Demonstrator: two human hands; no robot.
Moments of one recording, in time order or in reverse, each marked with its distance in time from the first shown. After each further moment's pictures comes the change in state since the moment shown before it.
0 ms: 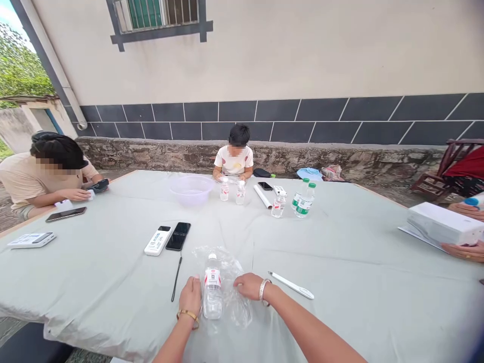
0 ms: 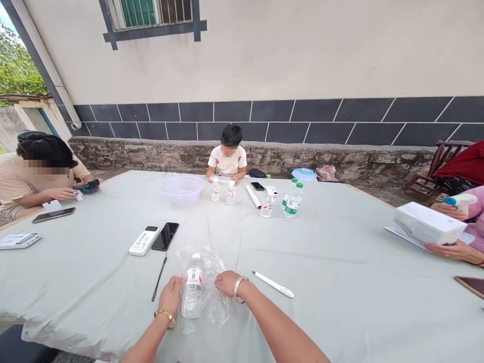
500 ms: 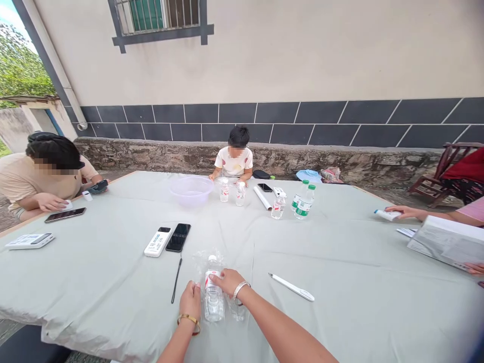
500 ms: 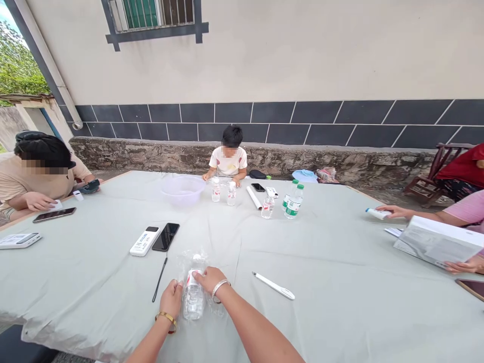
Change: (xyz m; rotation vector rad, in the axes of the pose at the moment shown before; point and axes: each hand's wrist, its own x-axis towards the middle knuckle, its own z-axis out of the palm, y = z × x) left_hand 0.002 -0.011 0.011 -0.032 0.049 0.048; right_hand 0.038 -0.048 0.020 0.193 0.190 0.160
